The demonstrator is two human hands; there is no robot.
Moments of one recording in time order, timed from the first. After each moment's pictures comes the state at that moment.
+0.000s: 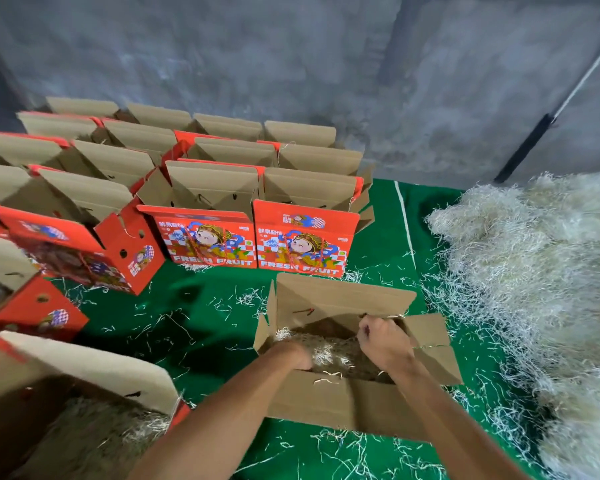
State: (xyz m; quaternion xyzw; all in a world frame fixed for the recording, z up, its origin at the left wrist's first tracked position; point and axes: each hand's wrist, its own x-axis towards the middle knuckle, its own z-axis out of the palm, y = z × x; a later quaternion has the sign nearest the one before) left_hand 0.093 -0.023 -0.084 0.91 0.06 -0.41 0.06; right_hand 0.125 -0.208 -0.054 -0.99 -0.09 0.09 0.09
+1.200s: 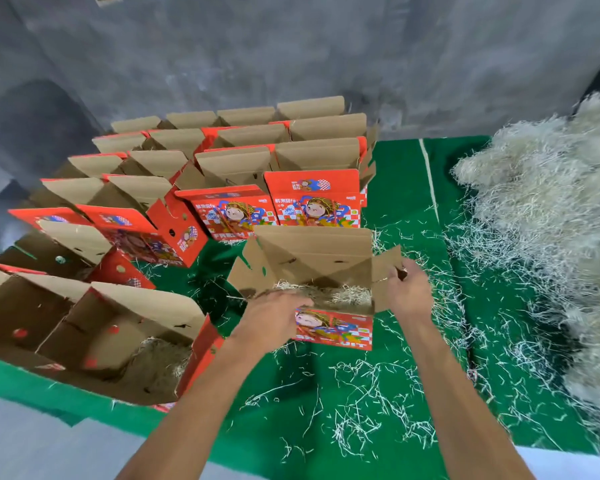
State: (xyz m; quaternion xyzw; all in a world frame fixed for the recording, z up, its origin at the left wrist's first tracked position) left_hand -0.049 -0.033 0.031 0.99 -0.01 -0.07 0.07; right_hand 0.064 -0.254 -0.034 -0.84 0.09 -0.01 0.53
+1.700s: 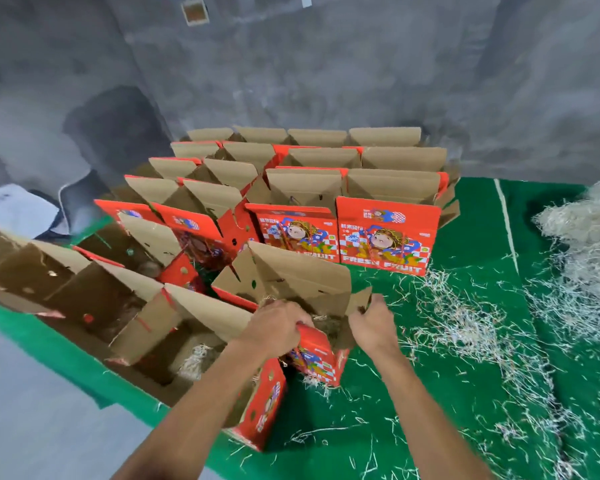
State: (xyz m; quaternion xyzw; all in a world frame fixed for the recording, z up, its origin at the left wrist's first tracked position) left_hand -0.056 0.087 0.052 0.98 0.08 -0.11 0.11; right_hand 0.042 -0.077 -0.021 -0.86 -0.03 0.15 0.49
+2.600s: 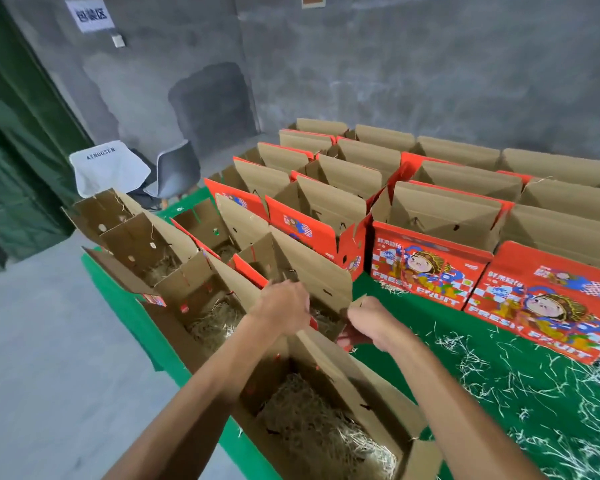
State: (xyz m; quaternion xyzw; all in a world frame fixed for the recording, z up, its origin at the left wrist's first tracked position) left_hand -0.082 0.356 0.067 0.97 0.24 -0.08 0.06; right_hand 0.049 0.231 -0.005 -0.76 -0.12 0.47 0.44
